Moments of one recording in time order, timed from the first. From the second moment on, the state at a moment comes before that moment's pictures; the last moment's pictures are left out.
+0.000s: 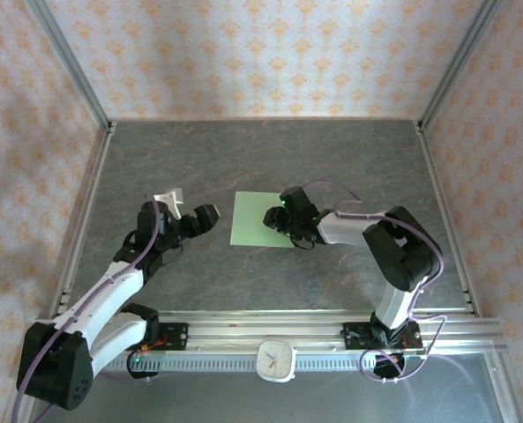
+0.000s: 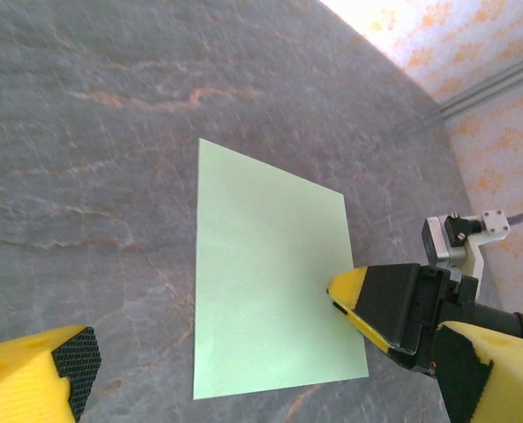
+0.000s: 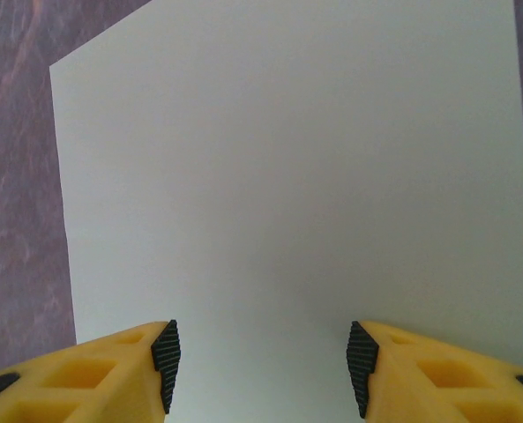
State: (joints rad) left arm -0.23 0.95 0.45 -0.01 0.28 -0.69; right arm 0.67 1.75 0.87 0.01 -0.10 0.96
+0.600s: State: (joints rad) left arm -0.51 1.45 0.87 -0.18 0.18 -0.66; right arm 0.48 1.38 0.69 0.03 -0.12 0.97
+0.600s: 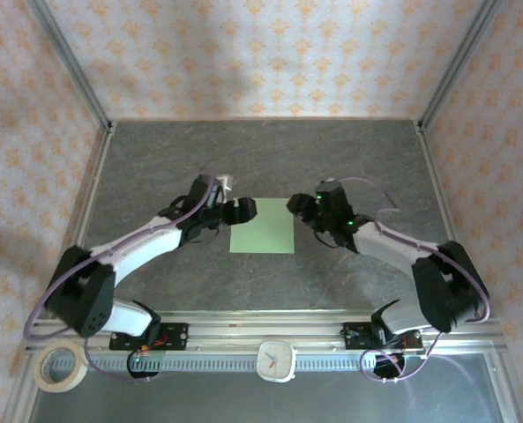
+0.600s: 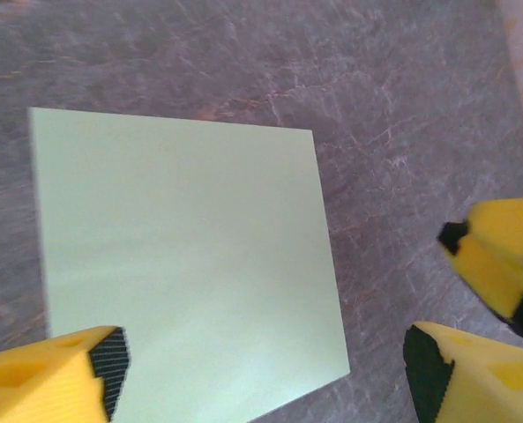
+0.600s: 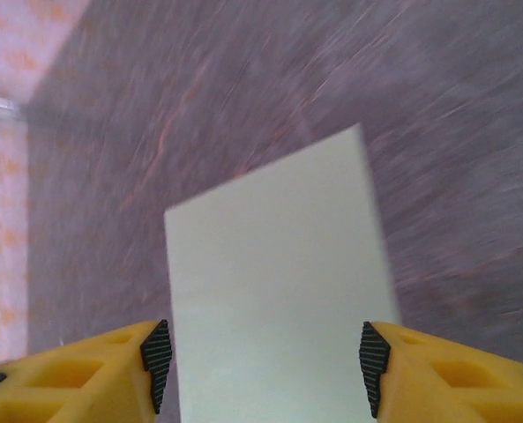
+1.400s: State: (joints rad) left arm -0.72 2.01 1.45 -0.71 -0.14 -0.74; right arm 0.33 1.33 0.72 -0.19 -0.11 0.82
